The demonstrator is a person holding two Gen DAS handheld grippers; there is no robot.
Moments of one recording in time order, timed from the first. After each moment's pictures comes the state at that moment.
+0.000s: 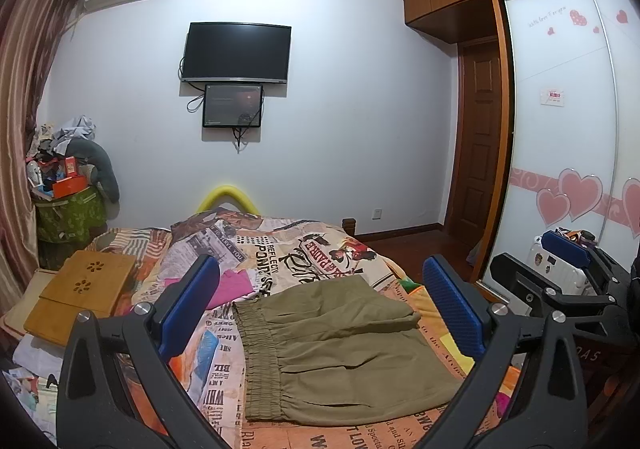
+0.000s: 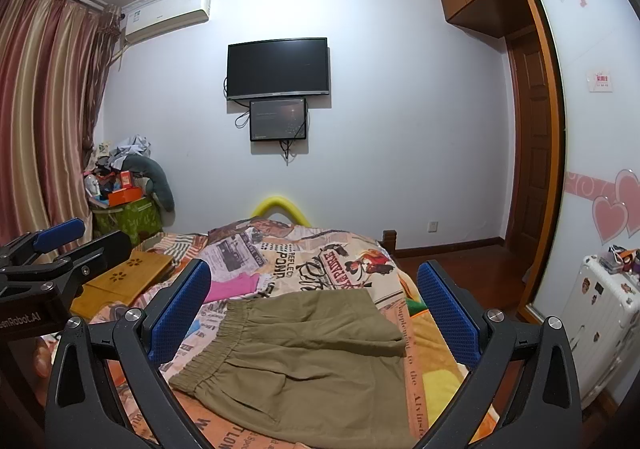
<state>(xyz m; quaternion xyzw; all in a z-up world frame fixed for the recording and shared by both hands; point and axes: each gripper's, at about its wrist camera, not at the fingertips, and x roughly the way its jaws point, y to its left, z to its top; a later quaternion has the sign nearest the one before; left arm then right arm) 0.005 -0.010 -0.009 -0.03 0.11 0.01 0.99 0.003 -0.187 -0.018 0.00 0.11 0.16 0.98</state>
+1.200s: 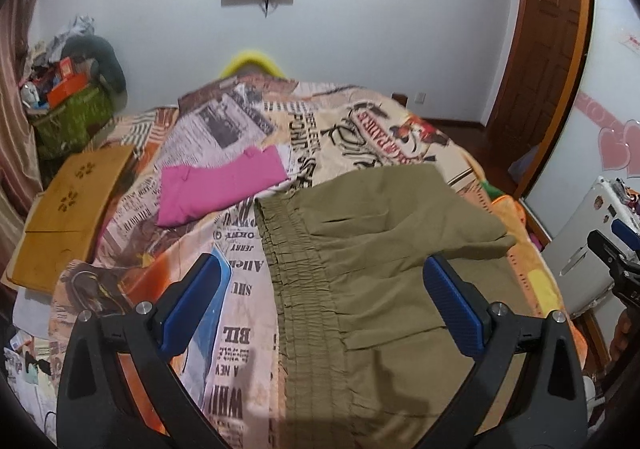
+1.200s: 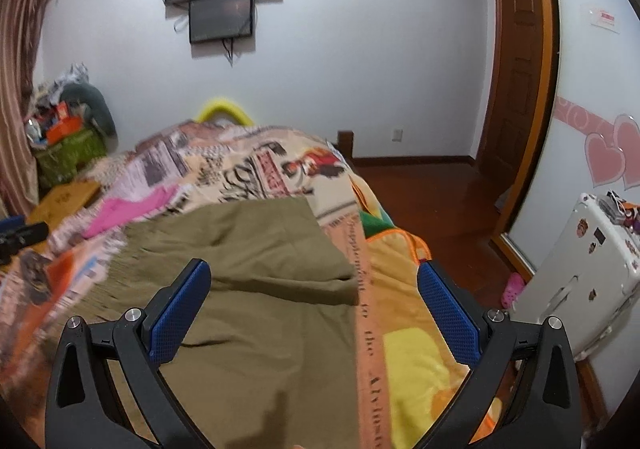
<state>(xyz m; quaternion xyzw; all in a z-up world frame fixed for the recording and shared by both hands) 0.197 0.077 -0.148 -0.06 0.35 0.06 0.93 0.141 -0.230 -0.112 -0.04 0.28 0.09 0.95</state>
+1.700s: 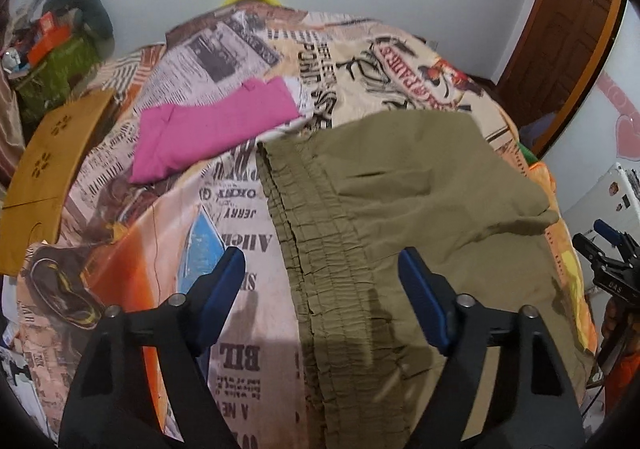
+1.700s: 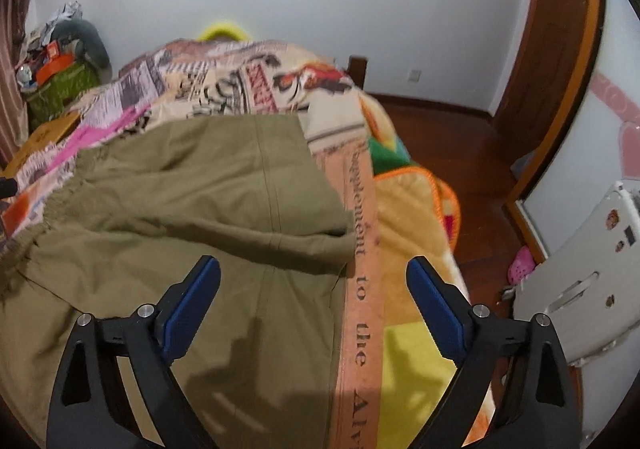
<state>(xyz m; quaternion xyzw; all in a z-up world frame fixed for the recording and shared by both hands) 0.259 0.113 -0.218 -0.08 0.46 0.05 0.88 0.220 -0.236 -0.192 -0.07 0.40 0.11 0.91</state>
